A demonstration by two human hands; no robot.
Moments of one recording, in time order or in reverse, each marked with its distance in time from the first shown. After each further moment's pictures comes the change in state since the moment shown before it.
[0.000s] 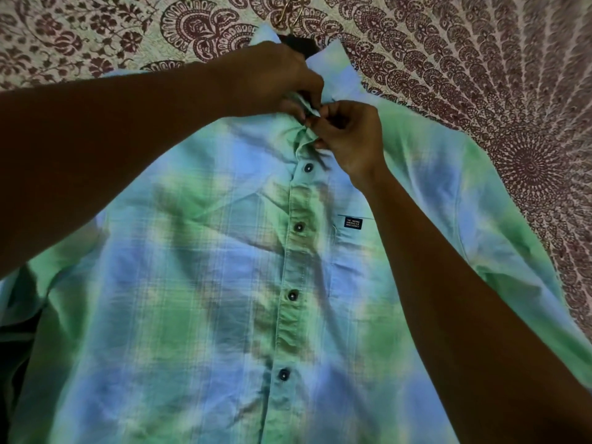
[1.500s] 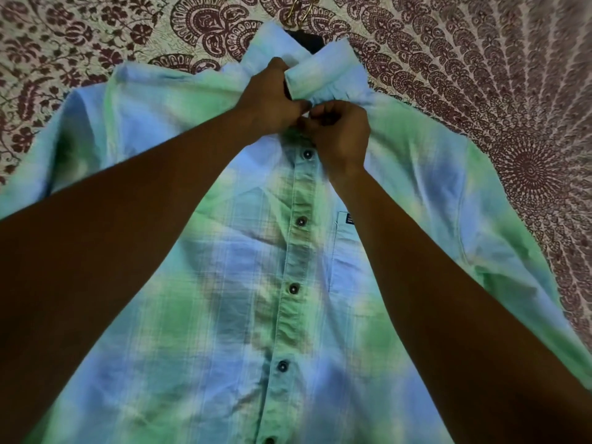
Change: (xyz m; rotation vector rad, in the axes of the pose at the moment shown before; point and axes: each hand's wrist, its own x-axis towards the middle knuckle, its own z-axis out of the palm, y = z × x) left_hand -0.005 0.023 0.038 -0.844 0.343 -0.774; right_hand -0.009 -0.010 0.029 -0.123 0.195 0.095
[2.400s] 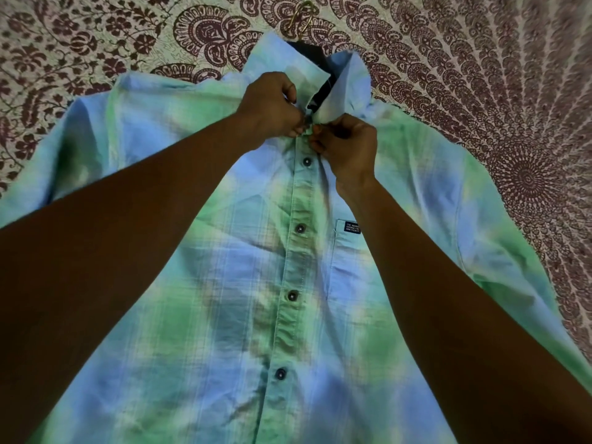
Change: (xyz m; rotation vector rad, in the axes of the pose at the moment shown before) left_hand 0.004 0.001 0.000 -0.157 0.005 -0.135; right_hand 0.012 0.017 -0.004 0.456 -0.070 0.131
